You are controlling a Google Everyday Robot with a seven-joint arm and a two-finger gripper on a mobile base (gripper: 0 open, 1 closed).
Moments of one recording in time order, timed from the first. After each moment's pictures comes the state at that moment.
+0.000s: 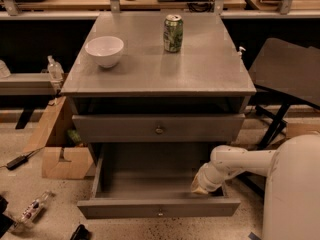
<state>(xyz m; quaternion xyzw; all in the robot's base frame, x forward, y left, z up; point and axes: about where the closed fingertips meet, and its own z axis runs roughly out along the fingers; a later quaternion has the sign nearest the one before) 0.540 -0.161 0.382 -0.65 0.74 0.10 0.14</state>
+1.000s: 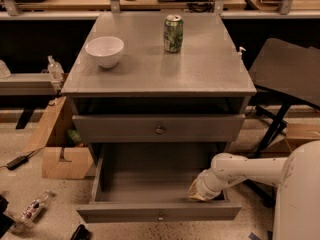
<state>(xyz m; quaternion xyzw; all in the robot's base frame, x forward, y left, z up) 0.511 -0.147 0.375 -0.64 0.75 0.13 0.15</state>
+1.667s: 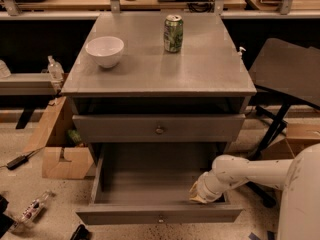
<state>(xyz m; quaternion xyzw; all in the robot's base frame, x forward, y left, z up) 0.499 -0.146 0.379 -0.63 0.75 0.13 0.15</state>
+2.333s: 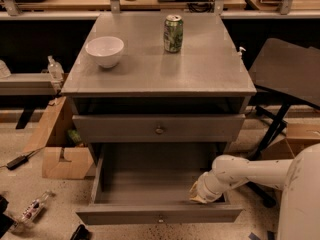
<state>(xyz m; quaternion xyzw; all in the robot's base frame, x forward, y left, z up) 0.498 -0.146 0.379 -0.63 0.75 0.13 0.15</state>
